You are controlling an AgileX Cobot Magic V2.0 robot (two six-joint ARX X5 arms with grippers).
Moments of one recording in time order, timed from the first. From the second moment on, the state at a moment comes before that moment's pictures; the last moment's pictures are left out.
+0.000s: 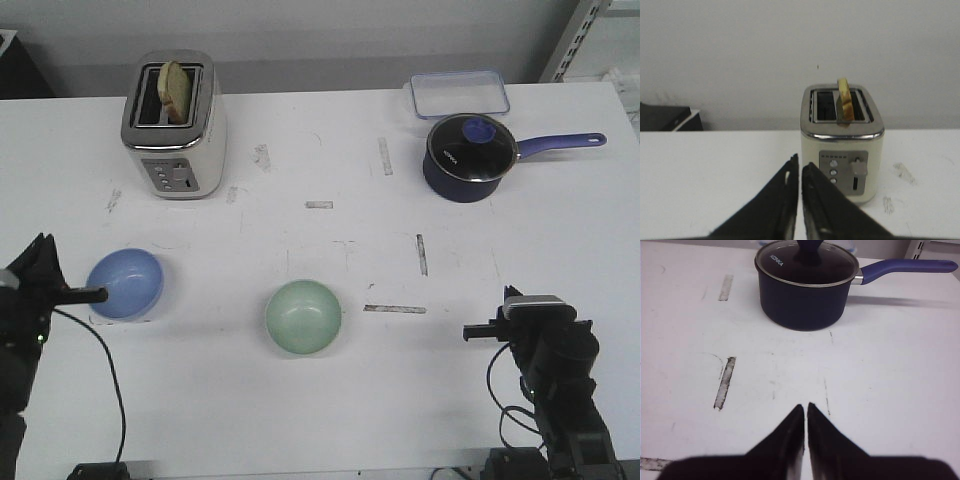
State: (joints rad) left arm 0.00 0.72 1.10 -0.35 -0.07 0.04; right arm -0.03 0.53 0.55 -0.42 0.03 -0.05
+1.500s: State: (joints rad) left arm 0.32 1.58 1.15 -0.68 0.11 -0.02; right arm -0.03 0.56 0.55 -0.41 0.03 -0.05
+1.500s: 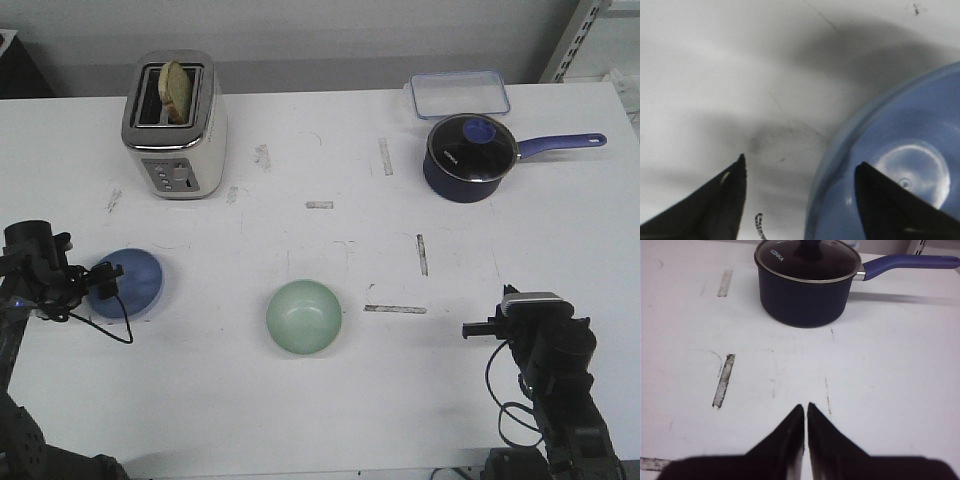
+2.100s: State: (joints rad) left arm 0.31 1.53 1.21 -0.69 0.11 -0.03; right arm -0.03 0.56 0.55 -0.41 0.03 -0.05
